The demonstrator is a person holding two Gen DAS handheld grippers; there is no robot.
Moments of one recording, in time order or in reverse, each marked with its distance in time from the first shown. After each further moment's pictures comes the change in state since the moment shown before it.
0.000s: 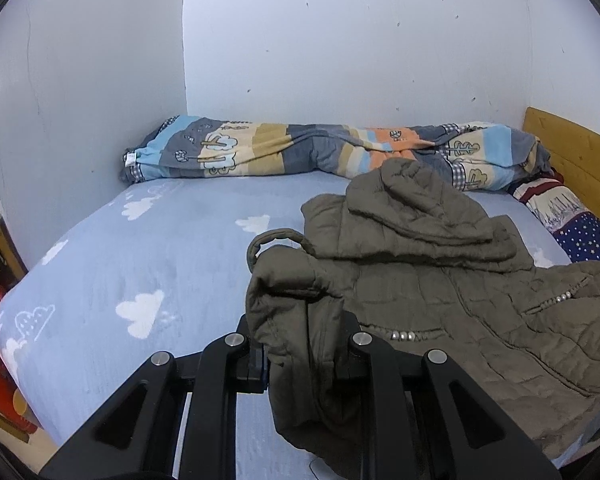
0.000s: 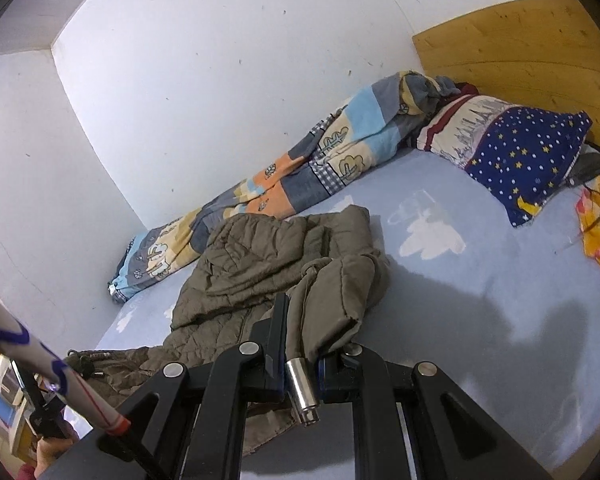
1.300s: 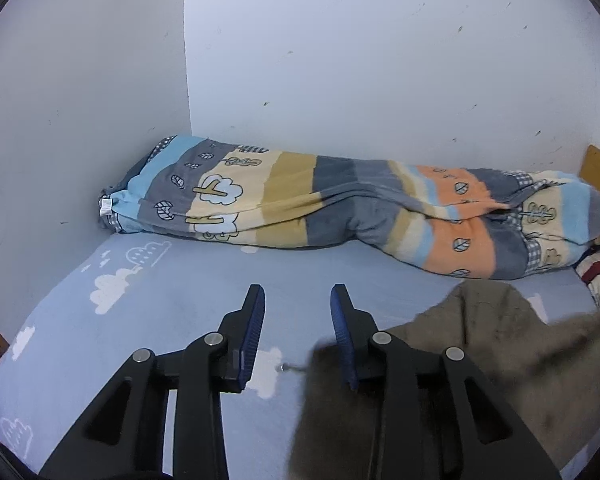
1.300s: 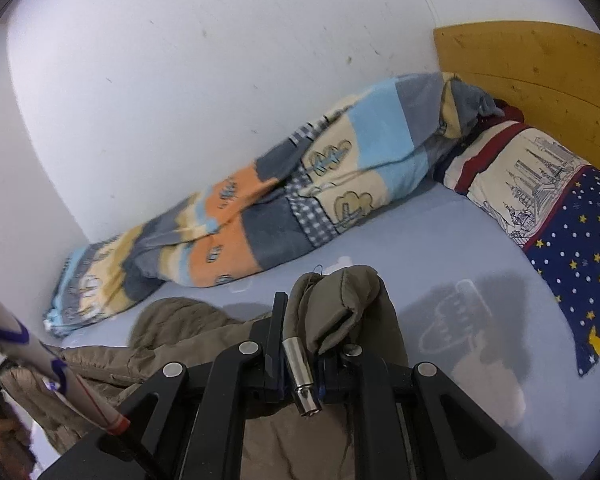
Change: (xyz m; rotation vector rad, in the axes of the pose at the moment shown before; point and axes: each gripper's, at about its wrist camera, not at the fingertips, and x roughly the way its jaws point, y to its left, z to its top) left arm 0.238 0.026 0.220 -0.055 0.013 0.092; right arm 0.298 0.001 0.179 -0.035 0.085 -0.184
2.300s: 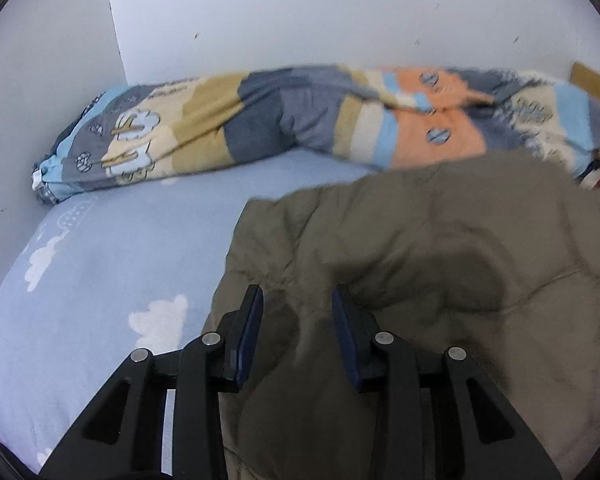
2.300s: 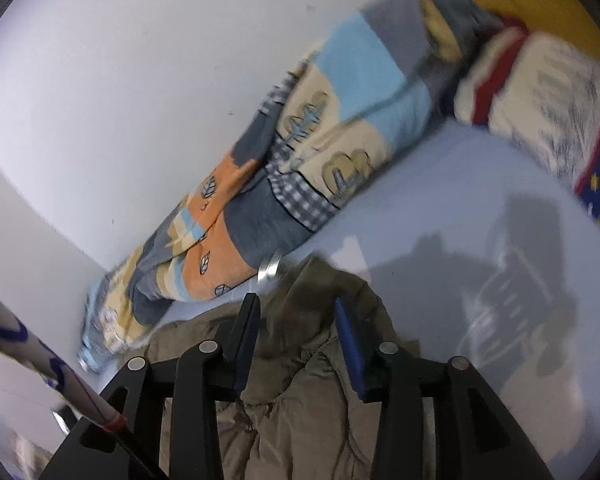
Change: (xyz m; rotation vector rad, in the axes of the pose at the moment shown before) left arm 0.104 -0.097 -0.077 0.138 0.198 -0.094; right arm 0.071 -0.047 0.012 0.111 0.097 0.150
